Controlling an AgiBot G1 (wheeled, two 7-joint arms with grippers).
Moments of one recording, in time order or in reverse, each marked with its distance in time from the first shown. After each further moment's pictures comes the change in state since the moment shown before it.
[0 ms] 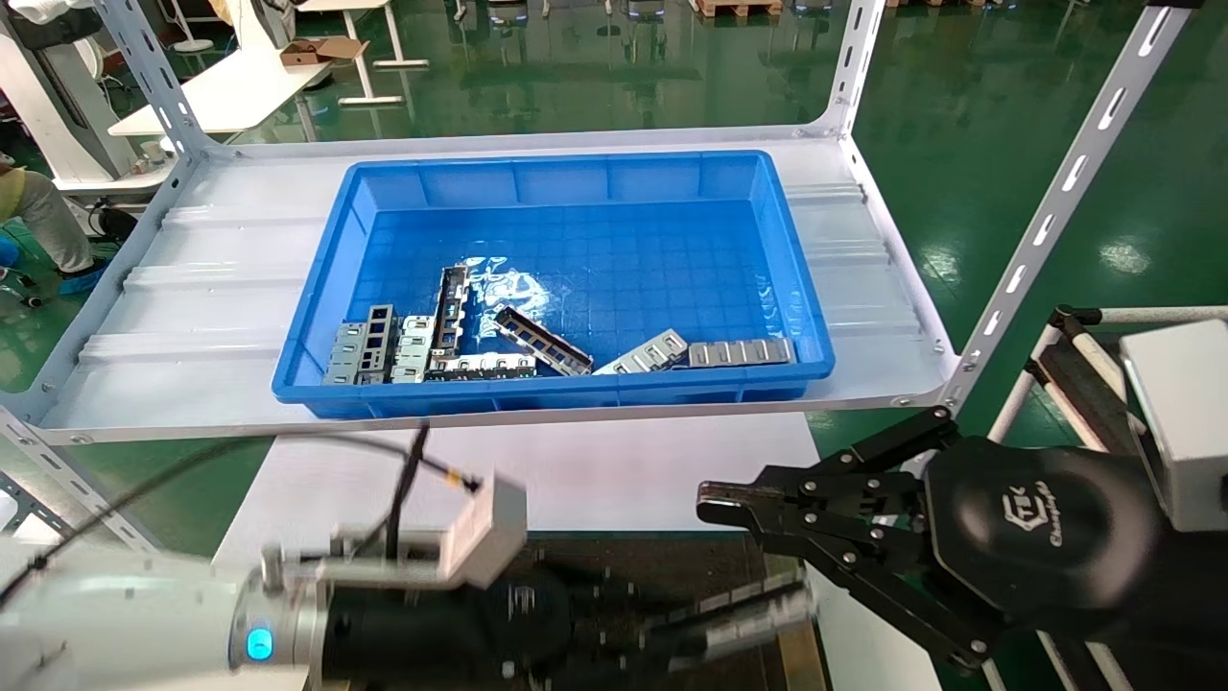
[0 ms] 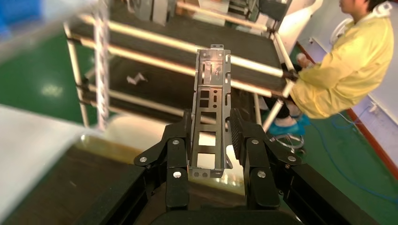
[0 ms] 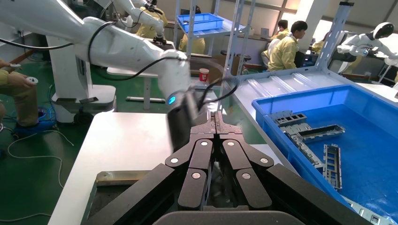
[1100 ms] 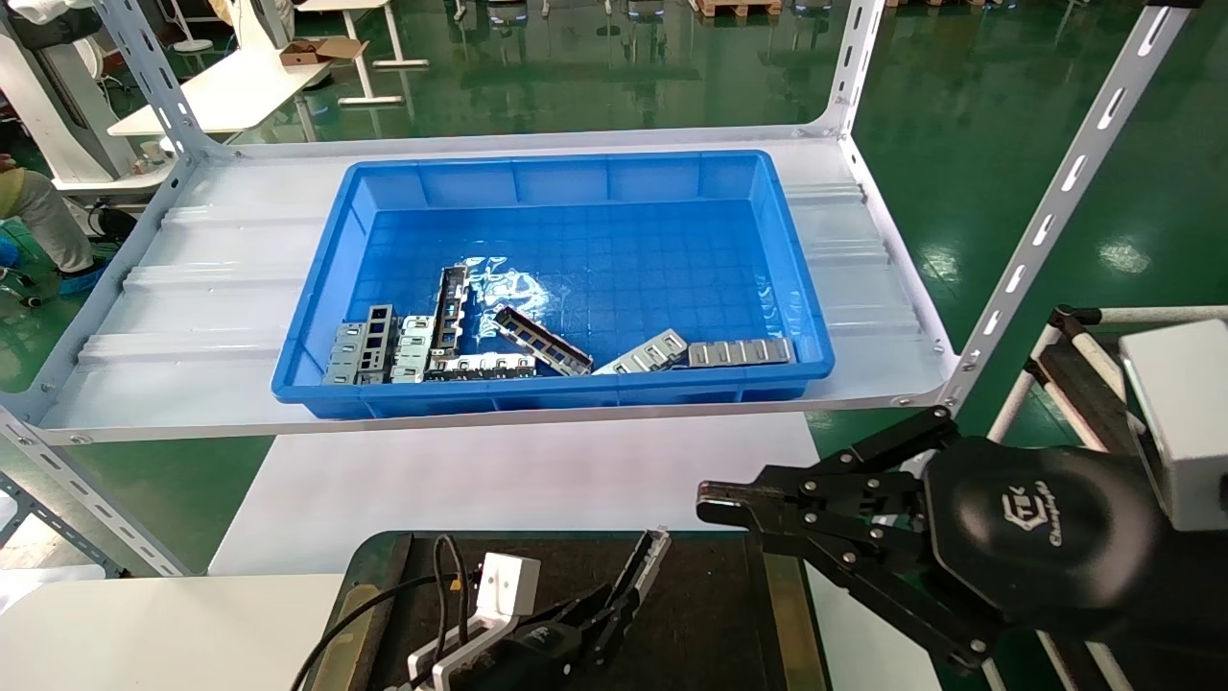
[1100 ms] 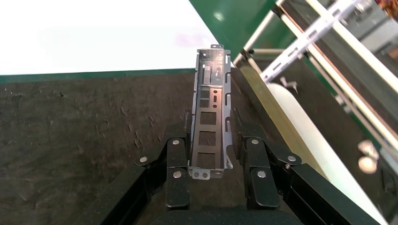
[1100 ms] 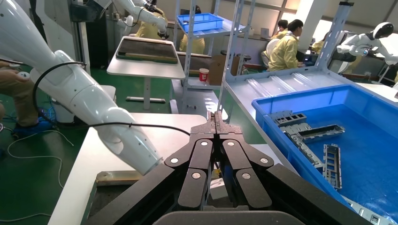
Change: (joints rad) left arm 0.424 0.090 0.123 -0.419 0.079 -1.206 -0.384; right arm 0.000 0.000 0.000 0.000 0.000 0.000 0.000
